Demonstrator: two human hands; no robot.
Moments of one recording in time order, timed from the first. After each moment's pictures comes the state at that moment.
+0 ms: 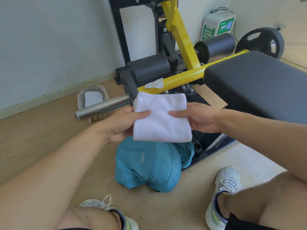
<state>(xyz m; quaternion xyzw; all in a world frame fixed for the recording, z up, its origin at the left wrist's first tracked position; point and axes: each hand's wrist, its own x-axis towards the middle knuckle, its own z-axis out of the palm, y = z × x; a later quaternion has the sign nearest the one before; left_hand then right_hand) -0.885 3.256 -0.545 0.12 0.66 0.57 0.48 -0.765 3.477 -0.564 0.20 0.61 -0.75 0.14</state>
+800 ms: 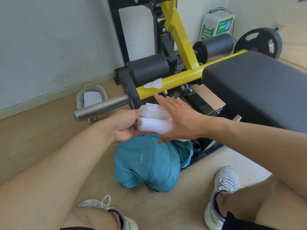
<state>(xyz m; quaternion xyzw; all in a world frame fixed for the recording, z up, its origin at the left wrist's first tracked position) -0.883 3.269 -0.548 0.00 0.64 0.59 0.49 -0.770 3.445 -0.559 -0.01 0.98 -0.19 0.05</state>
